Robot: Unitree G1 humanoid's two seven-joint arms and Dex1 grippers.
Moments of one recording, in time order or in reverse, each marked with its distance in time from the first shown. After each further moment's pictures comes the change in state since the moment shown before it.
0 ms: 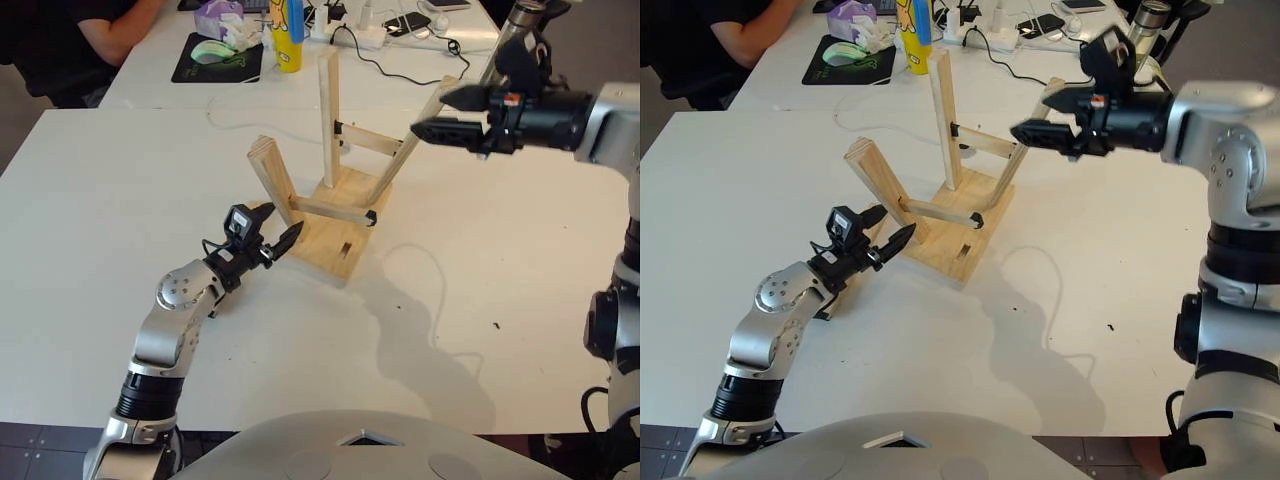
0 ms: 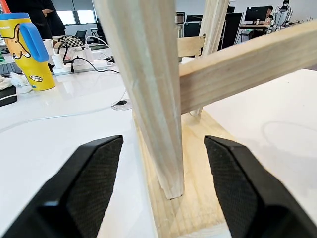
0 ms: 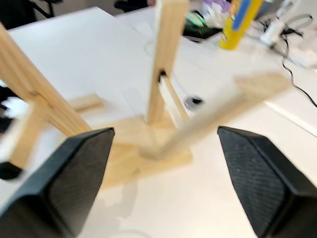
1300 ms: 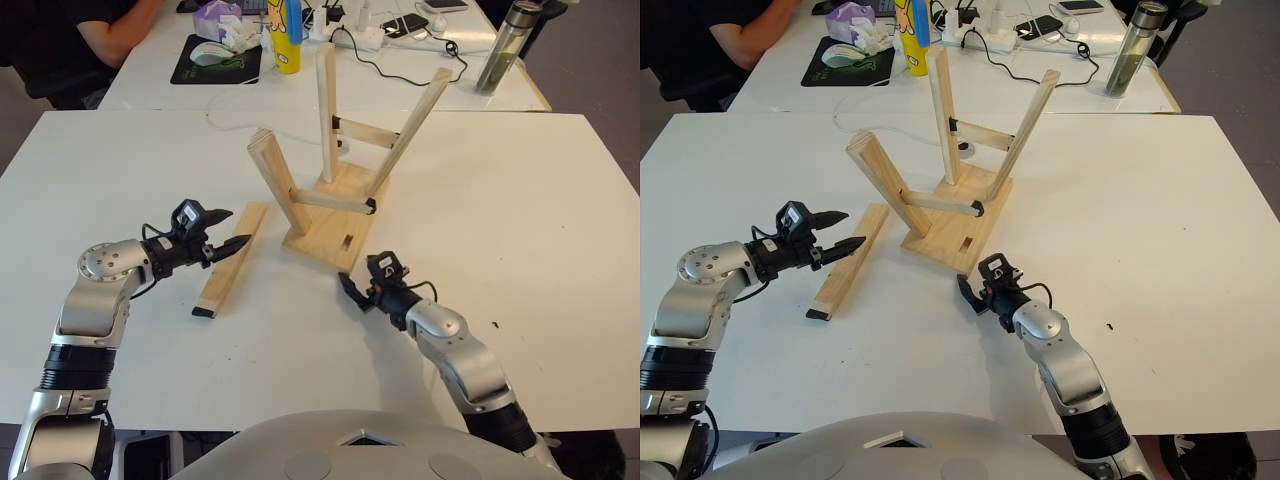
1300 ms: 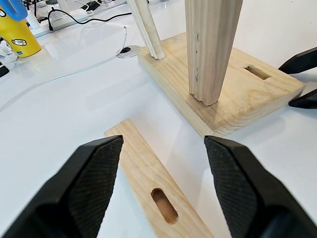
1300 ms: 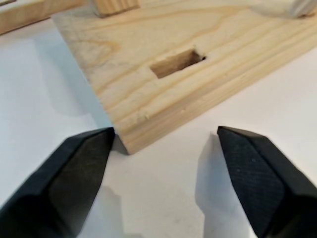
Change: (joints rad) left arm -0.106 0.278 0.116 0.233 -0.009 0.004 -0.315; right arm 0.729 0.590 0.299 -0.173 -0.323 -0.476 -0.595
